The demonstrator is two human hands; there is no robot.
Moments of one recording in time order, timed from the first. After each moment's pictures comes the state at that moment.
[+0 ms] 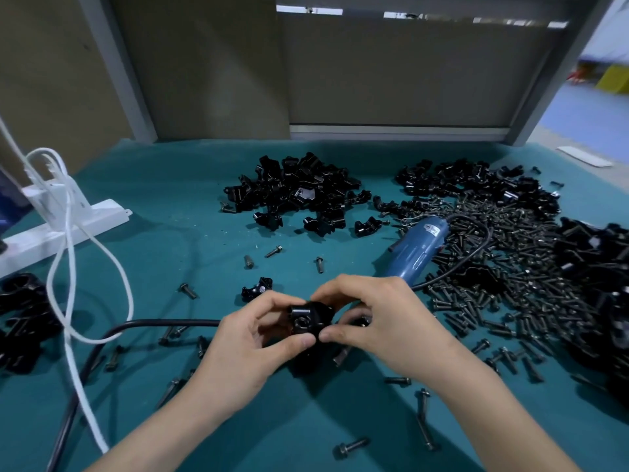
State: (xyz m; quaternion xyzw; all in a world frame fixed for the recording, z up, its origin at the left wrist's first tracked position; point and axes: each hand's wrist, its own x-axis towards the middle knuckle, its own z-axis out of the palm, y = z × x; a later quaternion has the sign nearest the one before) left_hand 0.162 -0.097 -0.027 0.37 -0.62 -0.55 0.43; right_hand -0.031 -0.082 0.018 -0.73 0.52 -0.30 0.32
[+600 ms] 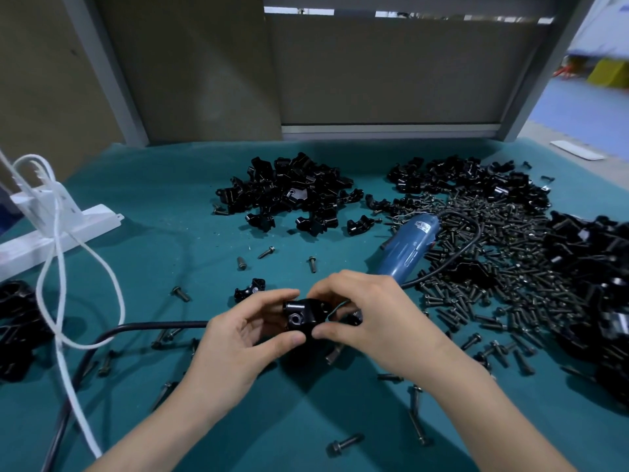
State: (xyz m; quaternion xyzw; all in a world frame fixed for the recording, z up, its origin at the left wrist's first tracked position) left_hand 0.162 -0.096 -0.026 0.37 -0.60 -0.54 0.46; right_hand -0.029 -0.082 0.018 -0.76 0.54 -0.27 0.26
